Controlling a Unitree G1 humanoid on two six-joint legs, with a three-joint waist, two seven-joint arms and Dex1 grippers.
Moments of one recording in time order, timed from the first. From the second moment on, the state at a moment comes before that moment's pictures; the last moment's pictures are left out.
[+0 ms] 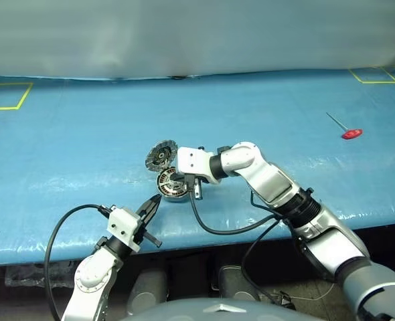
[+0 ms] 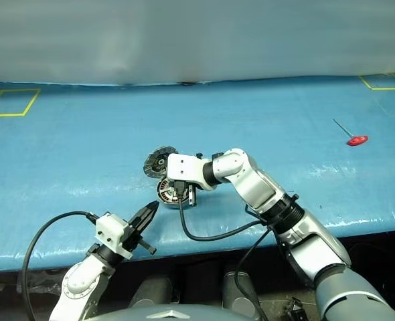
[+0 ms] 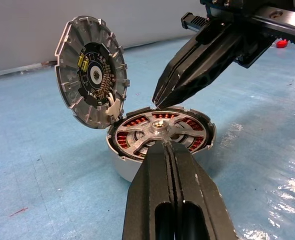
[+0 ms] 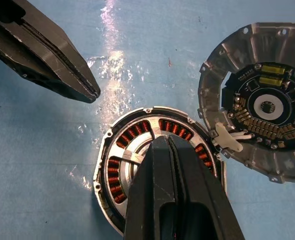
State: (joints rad) left arm 0.42 0.26 -0.10 -0.31 -0.13 -0.19 -0.46; right arm -0.76 -0.42 0.59 0.00 -0.01 0.42 1.02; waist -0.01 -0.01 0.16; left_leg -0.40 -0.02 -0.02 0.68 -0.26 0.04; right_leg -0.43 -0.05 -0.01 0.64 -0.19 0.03
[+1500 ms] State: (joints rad) left arm -0.51 0.58 0.04 0.49 -0.35 0.14 -1.05; right arm 0.07 -0.23 0.17 -0.31 0.24 0.29 0.56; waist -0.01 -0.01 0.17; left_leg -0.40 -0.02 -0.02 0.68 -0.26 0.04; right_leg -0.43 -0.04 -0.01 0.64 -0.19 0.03
